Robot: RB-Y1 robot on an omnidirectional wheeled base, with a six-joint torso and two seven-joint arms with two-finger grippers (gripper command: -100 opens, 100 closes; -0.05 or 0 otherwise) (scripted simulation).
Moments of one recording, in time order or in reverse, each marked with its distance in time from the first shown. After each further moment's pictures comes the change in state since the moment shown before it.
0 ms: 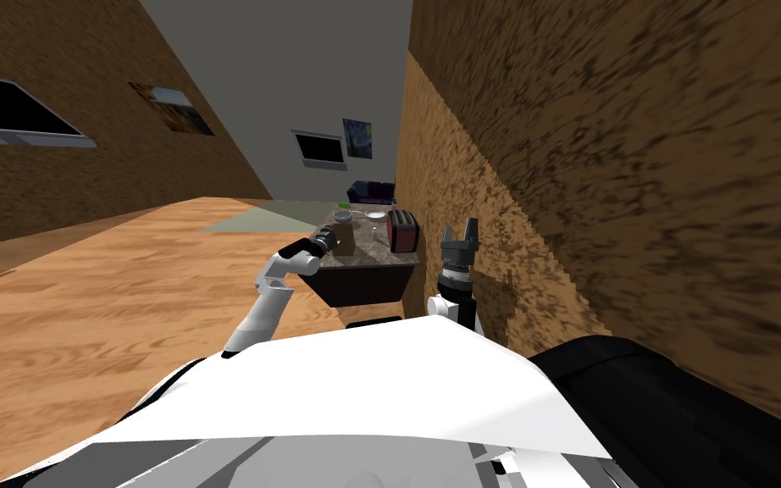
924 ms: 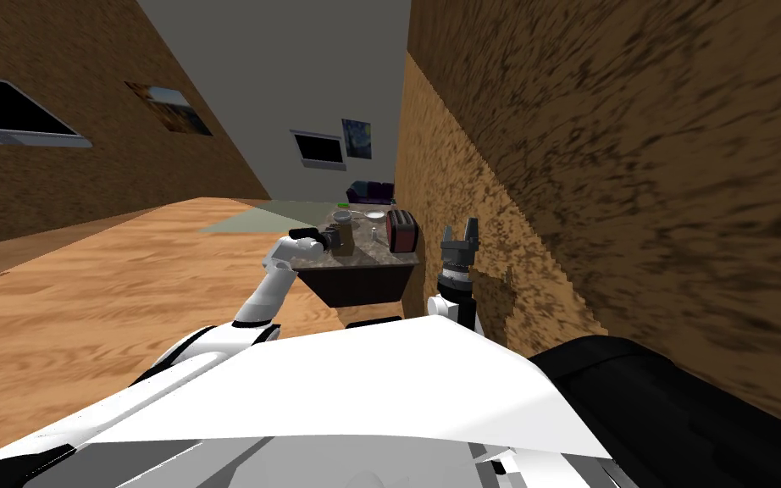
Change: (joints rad) left arm -0.192 0.044 -0.027 0.150 0.092 0.279 0.025; right arm 0.000 0.000 0.000 0.000 0.000 0.000 0.000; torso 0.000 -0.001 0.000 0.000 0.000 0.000
